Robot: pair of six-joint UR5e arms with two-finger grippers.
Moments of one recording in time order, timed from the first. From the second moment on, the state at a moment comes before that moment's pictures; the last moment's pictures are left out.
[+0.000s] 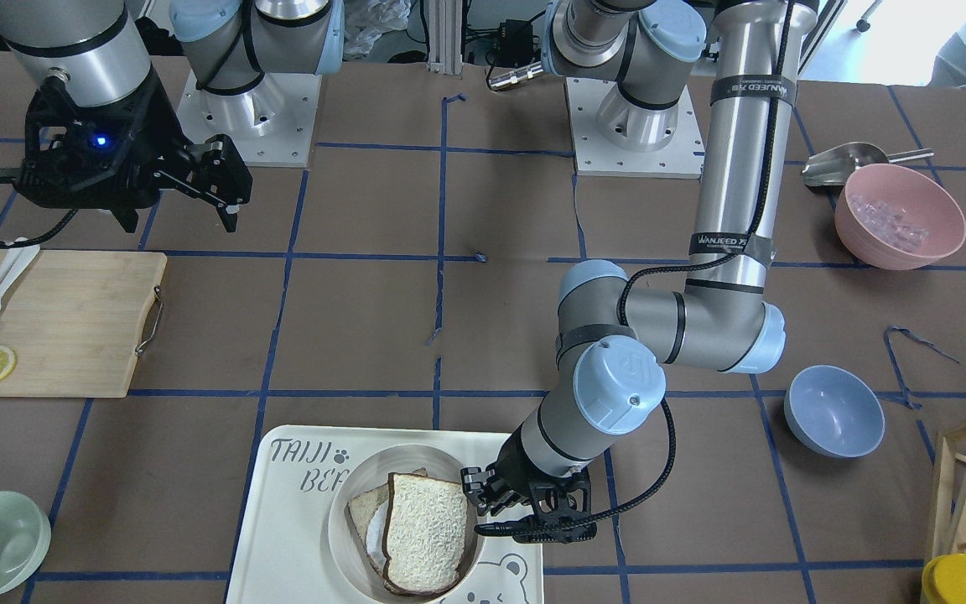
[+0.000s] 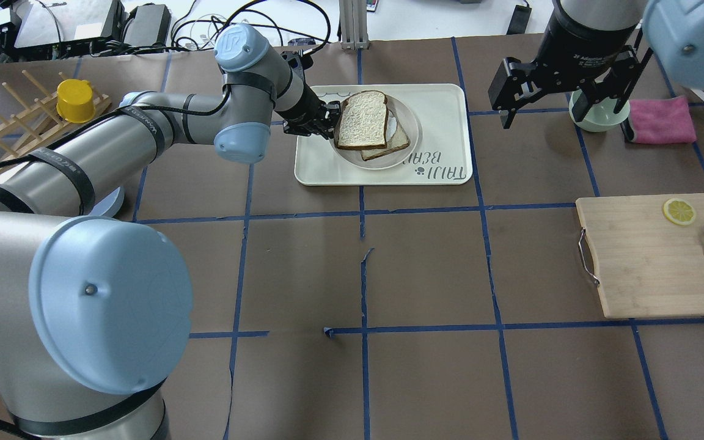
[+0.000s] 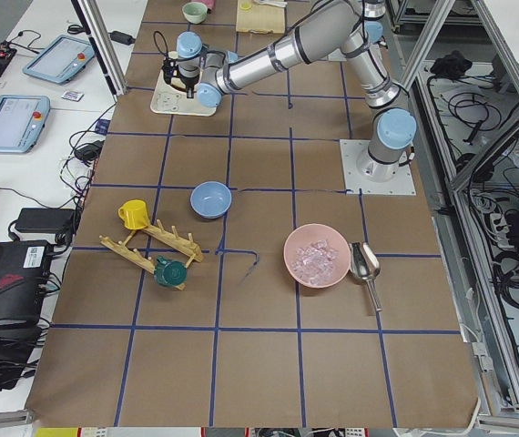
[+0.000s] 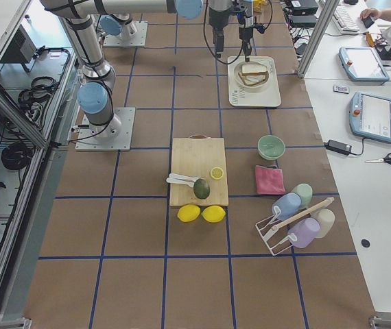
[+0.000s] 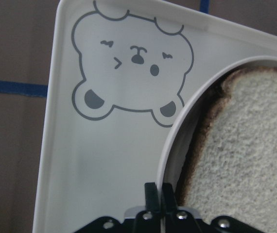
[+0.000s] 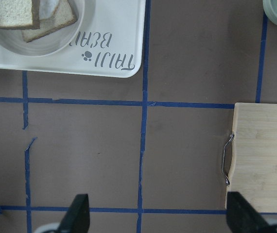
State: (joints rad) left arm -1.70 -2.27 -1.46 -0.76 1.28 -0.26; right arm 1.58 -1.53 1.51 -1.57 -1.59 -0.04
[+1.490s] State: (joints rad) left arm -1.69 -1.65 -1.51 -1.50 1.46 -0.25; right arm 1.58 -1.53 1.51 -1.57 -1.59 -0.04
